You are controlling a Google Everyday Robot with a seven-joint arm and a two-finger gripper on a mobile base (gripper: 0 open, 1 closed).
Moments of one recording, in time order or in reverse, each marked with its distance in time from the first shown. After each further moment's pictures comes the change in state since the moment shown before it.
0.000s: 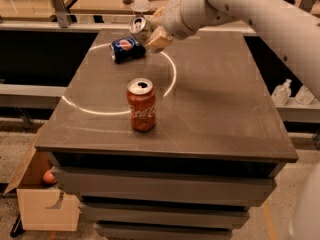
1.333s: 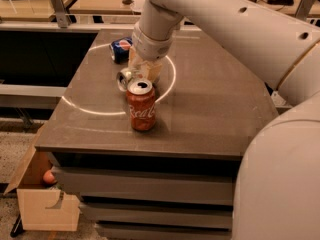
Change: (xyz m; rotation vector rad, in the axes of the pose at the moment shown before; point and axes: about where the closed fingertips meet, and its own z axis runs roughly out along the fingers) arm 0.000 0.117 0.022 -0.582 0.248 -0.515
